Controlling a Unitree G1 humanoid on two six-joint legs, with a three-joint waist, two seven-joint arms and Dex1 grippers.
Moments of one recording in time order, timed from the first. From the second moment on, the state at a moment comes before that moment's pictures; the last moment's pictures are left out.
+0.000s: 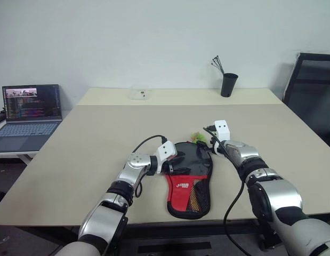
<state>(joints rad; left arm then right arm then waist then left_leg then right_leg) -0.84 0.25 -0.19 0.96 0.02 -0.29 -1.05 -1.12 -0.18 -0.14 1.22 0.08 0.30 0.36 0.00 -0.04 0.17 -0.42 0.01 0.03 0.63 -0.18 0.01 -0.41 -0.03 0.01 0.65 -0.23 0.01</state>
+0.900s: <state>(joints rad) -0.80 0.25 -0.19 0.90 0.02 -0.28 -1.04 -1.14 -0.11 -0.14 1.26 0.06 0.28 0.31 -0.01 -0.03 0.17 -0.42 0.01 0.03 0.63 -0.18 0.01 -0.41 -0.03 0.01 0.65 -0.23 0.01</state>
